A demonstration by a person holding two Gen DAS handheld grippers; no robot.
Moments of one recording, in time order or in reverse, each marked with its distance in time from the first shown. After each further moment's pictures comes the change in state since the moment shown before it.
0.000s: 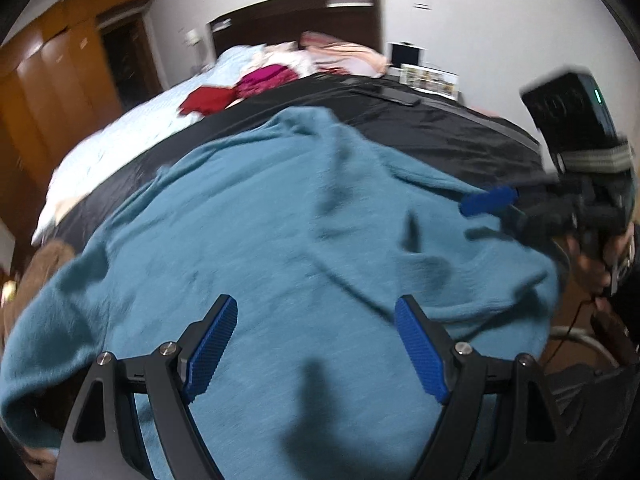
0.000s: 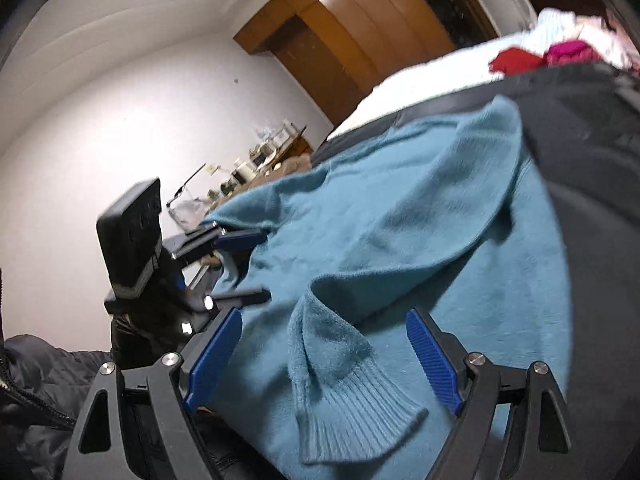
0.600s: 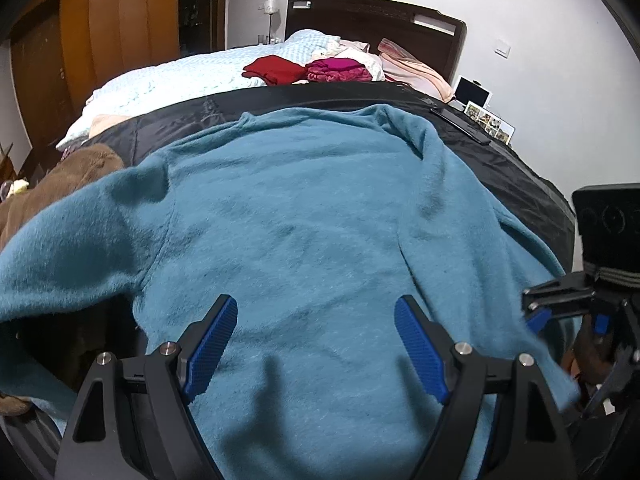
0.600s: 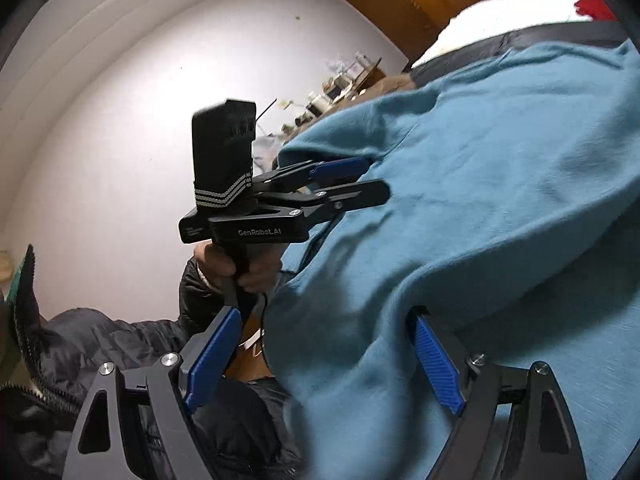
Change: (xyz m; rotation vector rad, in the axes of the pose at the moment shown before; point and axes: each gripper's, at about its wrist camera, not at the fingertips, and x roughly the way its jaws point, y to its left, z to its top) left arm 0.000 0.081 -0.031 -0.255 -0.003 0.004; right arm 0.093 0.066 0.002 -0.029 0.243 0.304
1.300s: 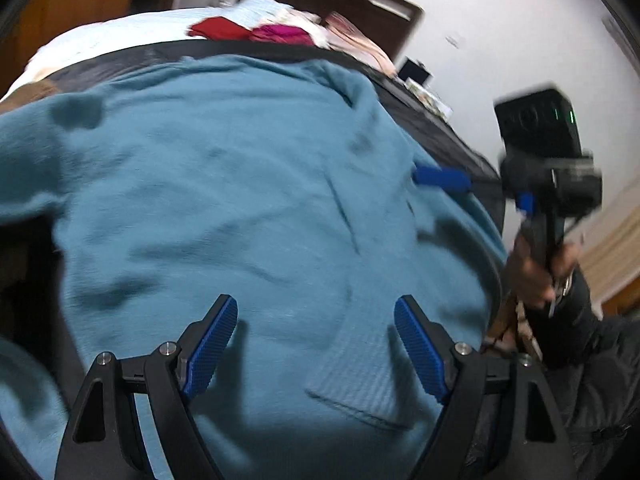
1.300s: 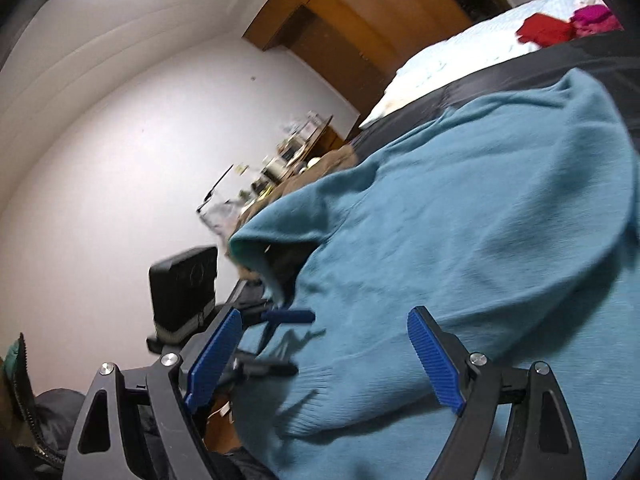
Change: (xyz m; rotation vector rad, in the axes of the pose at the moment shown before) left arm 0.008 -0.013 -0.037 0.015 0.138 -0.311; right arm -0.051 -0.017 0.021 0.085 -0.265 -0.173
